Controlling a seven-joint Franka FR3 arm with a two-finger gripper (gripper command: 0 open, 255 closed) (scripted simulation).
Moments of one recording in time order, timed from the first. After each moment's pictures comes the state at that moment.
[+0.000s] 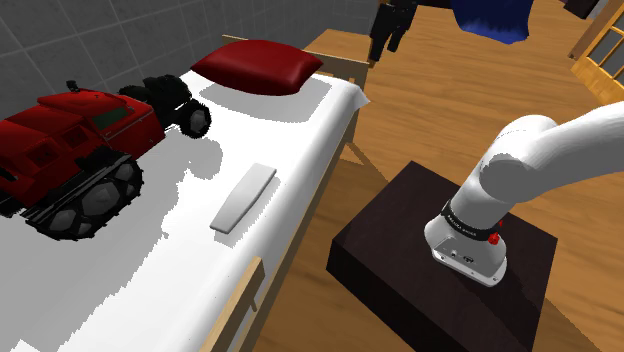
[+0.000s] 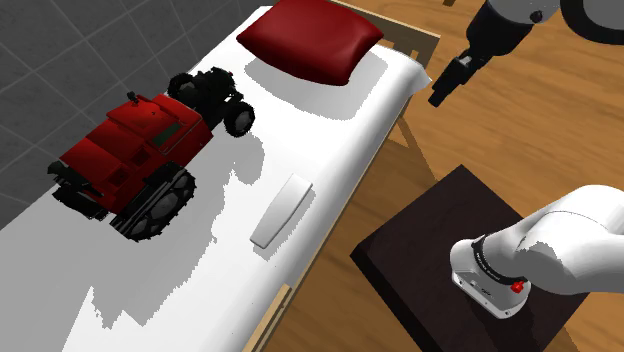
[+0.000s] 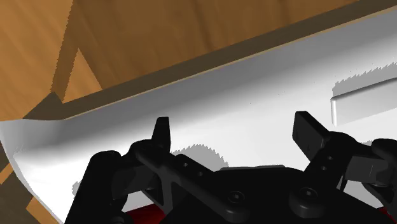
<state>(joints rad) 0.00 -0.75 0.05 -2.33 0.08 1.67 -0.06</state>
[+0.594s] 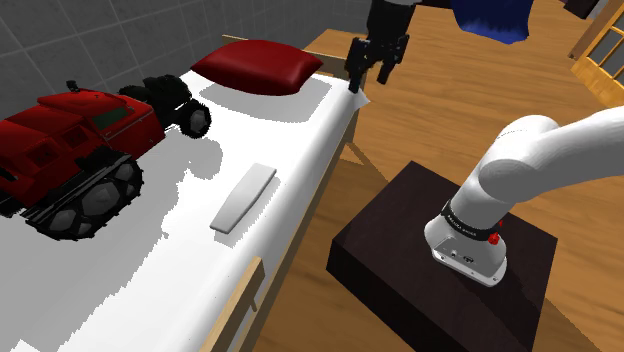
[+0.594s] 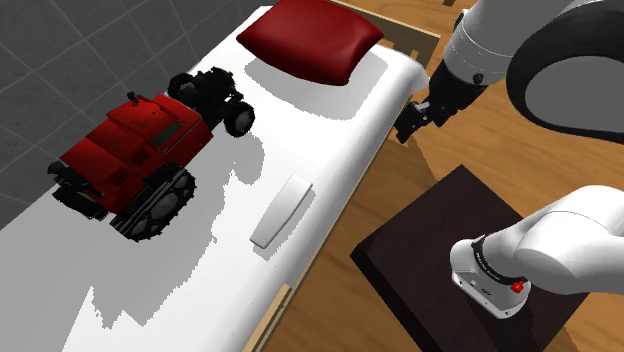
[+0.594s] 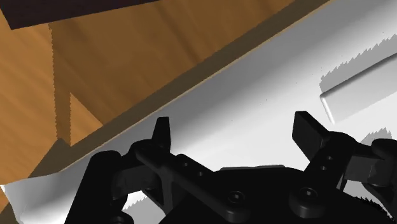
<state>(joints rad) -0.01 -0.80 0.25 -2.45 0.20 1.75 0.29</state>
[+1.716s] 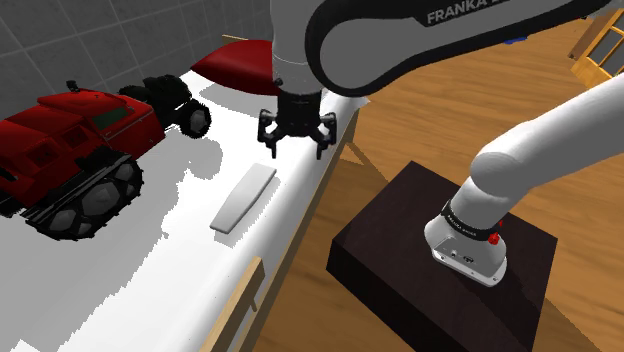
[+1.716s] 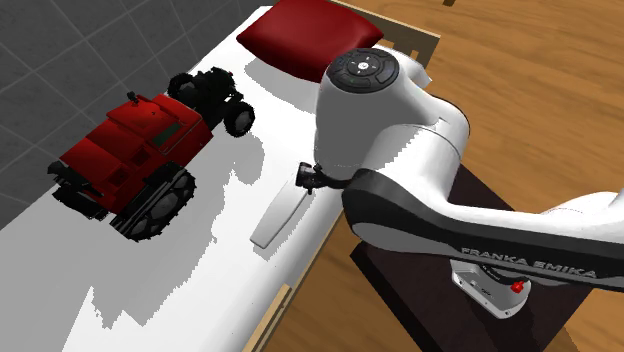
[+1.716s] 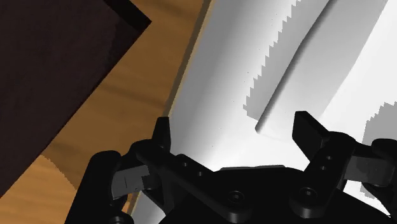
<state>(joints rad) -0.21 -0.46 0.85 -2.32 0.35 2.02 1.22</state>
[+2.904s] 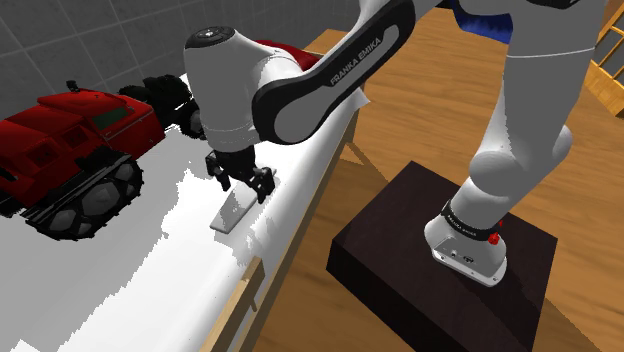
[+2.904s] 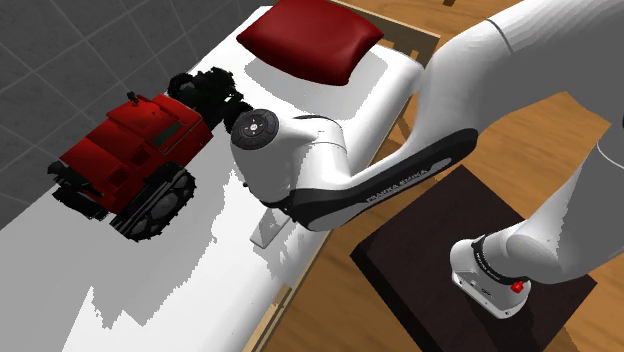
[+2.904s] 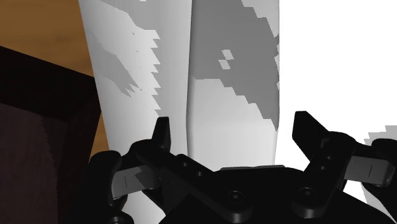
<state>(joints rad) -0.22 0.38 1.07 -2.03 -0.42 2.18 2.23</state>
